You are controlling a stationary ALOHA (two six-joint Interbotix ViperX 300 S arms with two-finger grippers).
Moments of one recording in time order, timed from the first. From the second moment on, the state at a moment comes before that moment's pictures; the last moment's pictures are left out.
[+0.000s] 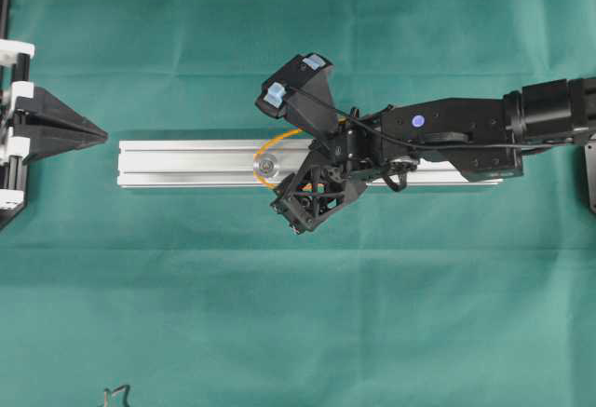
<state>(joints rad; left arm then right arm) 0.00 -1.01 1.06 0.03 0.41 -0.04 0.02 0.20 0.27 0.08 0.57 0.94</state>
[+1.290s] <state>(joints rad) 0.00 -1.01 1.06 0.03 0.41 -0.04 0.02 0.02 0.27 -0.01 0.62 0.93</state>
